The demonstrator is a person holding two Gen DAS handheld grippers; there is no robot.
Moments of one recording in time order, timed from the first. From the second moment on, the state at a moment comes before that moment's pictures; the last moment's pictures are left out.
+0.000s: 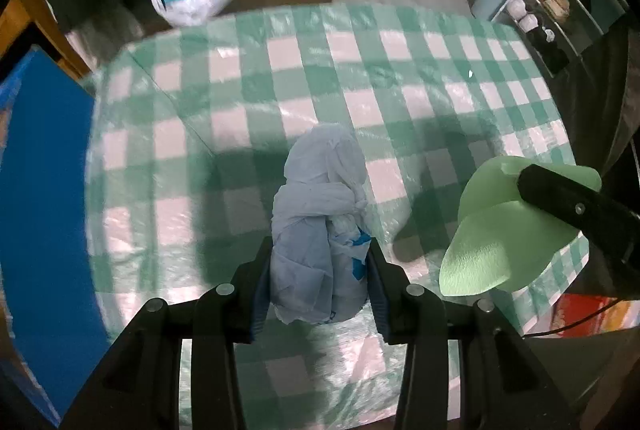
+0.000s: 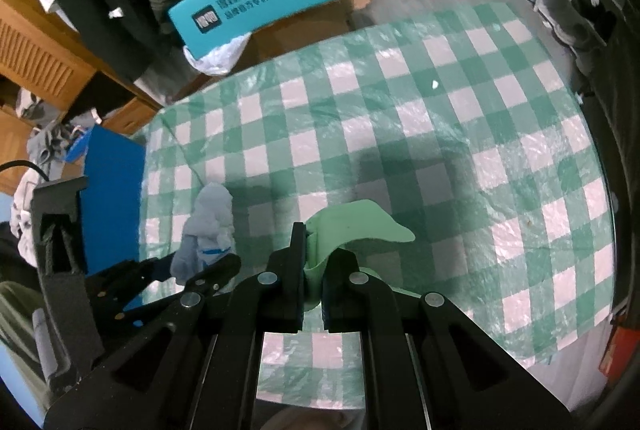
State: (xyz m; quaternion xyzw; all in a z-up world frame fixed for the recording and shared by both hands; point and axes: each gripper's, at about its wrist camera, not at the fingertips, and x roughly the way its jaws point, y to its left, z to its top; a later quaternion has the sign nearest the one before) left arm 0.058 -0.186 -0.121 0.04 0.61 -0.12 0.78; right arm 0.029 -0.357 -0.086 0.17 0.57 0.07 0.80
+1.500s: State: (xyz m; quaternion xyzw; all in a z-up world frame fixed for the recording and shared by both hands) left arm 0.006 -0.018 -0.005 0.03 0.49 -0.02 0.87; right arm 0.045 -0.208 0.011 0.12 0.50 0.20 0.83
